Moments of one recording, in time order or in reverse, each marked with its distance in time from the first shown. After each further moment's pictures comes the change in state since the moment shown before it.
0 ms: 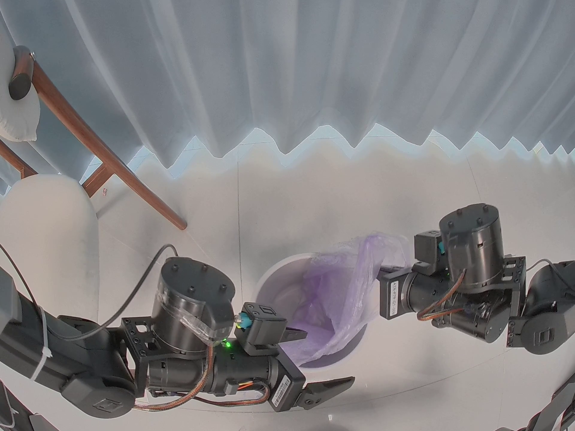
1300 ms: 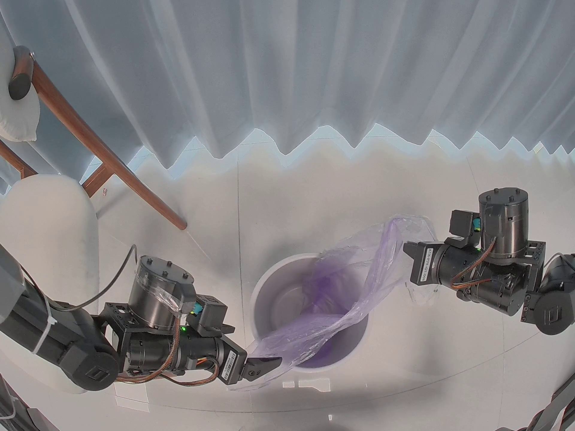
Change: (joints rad) left arm 0.227 0.022 0.076 0.103 0.099 0.021; right arm -0.190 -0.035 0.061 -0.131 0.123 0.081
